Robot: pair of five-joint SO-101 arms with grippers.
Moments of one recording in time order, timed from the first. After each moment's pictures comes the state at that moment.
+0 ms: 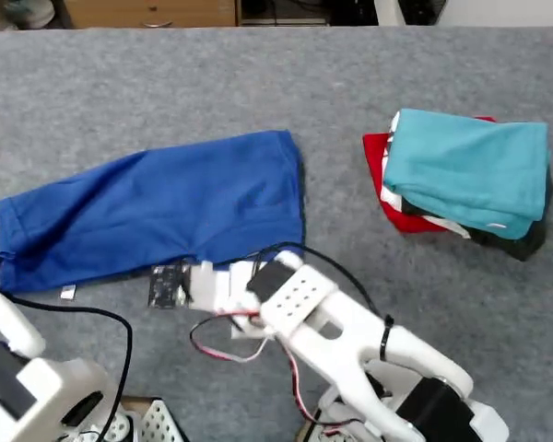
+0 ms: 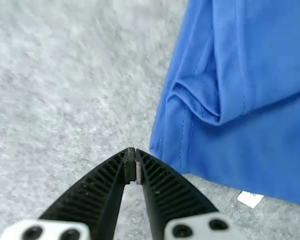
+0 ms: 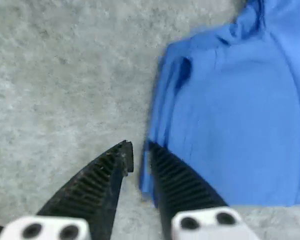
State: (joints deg) left arm -54.1 -8.2 30.2 55.5 -32.8; right arm -48.2 -23.1 52.6 58.2 35.4
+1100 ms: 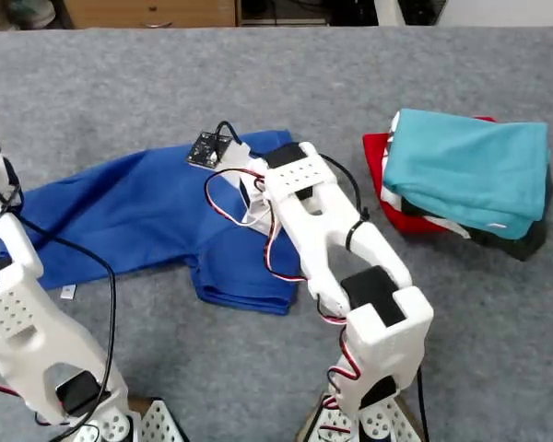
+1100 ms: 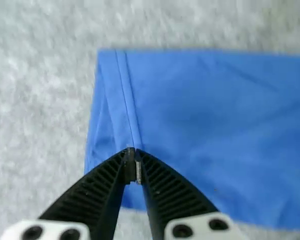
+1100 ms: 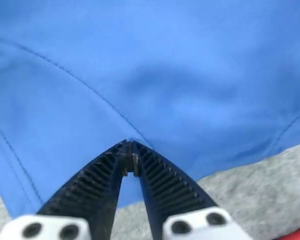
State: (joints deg) left arm -38.0 29.3 -30.4 93.3 -20.3; right arm -26.8 17.2 9.3 64.7 32.6
